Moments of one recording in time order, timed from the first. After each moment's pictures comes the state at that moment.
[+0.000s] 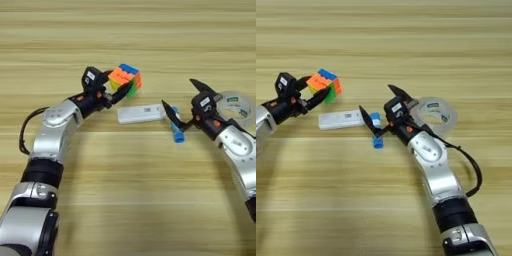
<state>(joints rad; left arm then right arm) -0.48 0.22 0.03 0.46 -0.20 -0.02 -0.70 -0.26 -0.20 0.13 0.27 0.00 -0.26 0.41</state>
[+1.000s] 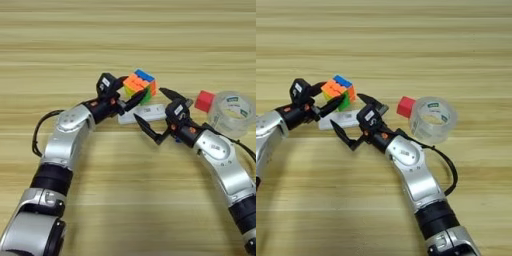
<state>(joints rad) -0.44 0.17 -0.06 0.40 -0.20 -0.01 -0.70 -0.25 -0.12 0.25 0.21 0.01 -0.21 0.48</state>
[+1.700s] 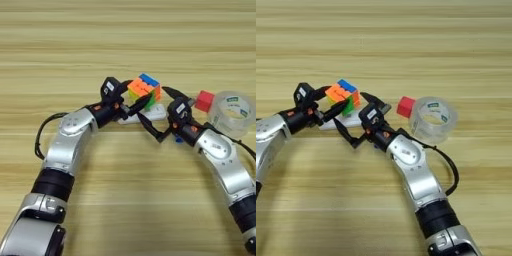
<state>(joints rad) -0.40 0.17 -0.08 0.35 -0.20 0.01 -0.70 -0.25 -0.12 0.23 0.23 0.01 -0.21 0.46</state>
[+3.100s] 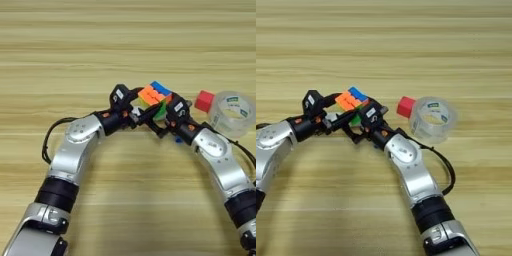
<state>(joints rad) -0.34 0.15 -0.14 0.26 -0.20 0.03 -0.72 -0.29 -0.09 0.22 0.32 0.00 -0.22 0.44</state>
